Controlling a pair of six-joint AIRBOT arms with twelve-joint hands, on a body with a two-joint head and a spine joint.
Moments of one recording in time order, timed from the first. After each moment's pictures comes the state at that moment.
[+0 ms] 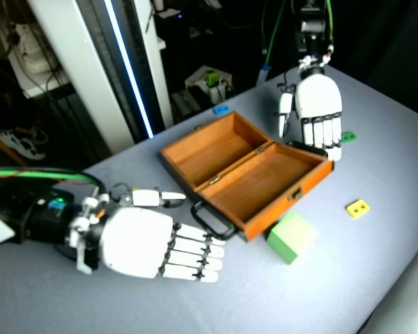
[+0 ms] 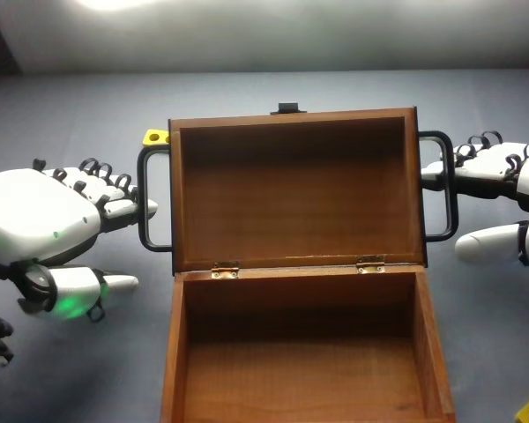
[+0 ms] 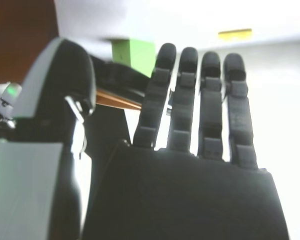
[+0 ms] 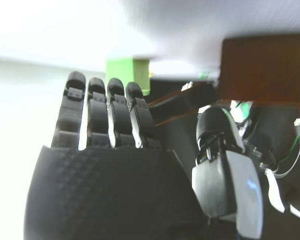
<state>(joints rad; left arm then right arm) 0.93 -0.85 0.98 -0.14 -0.51 1.12 -0.97 -1.01 1.30 -0.37 0.71 -0.25</state>
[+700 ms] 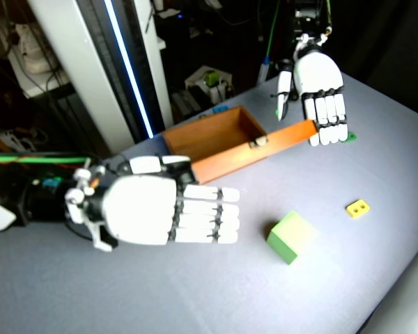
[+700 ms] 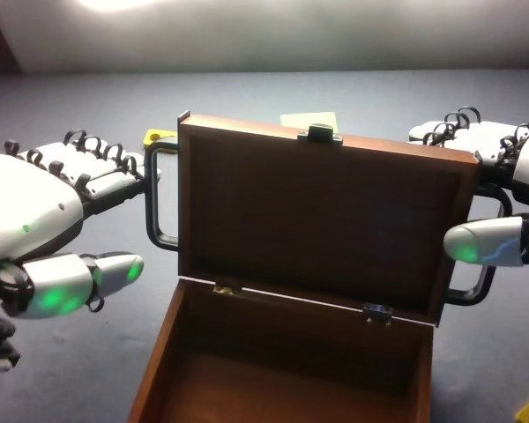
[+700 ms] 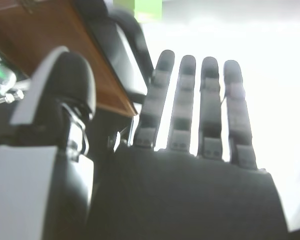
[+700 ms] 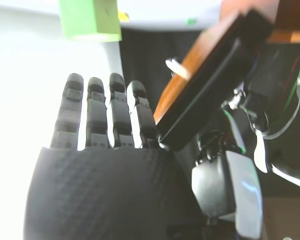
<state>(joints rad) 1.03 -0.76 0.87 -0.13 -0.78 1.03 -0.97 -0.96 1.21 -0.36 0.91 -0.24</state>
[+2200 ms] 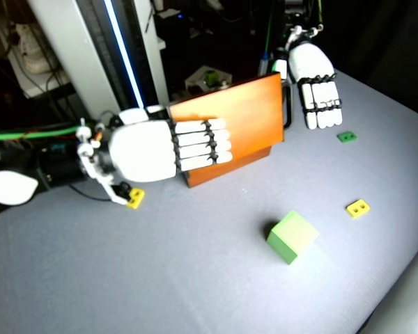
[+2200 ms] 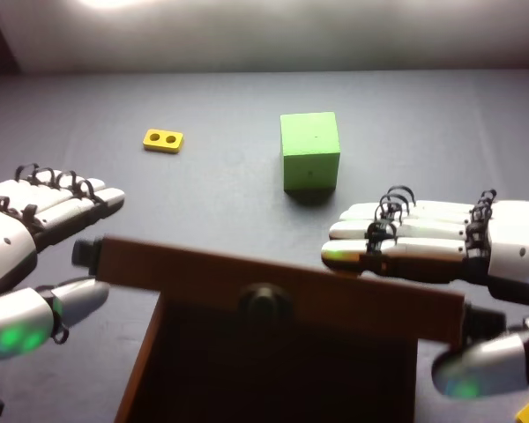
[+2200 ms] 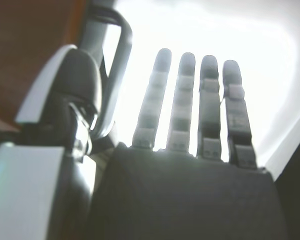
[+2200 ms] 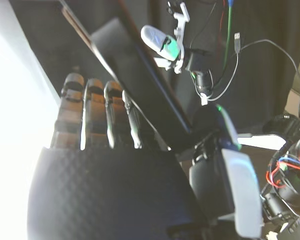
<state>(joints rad) 1.28 -0.74 0.80 -0.27 -1.09 0.94 -1.00 -0.96 1.08 -0.59 1.06 -0.10</state>
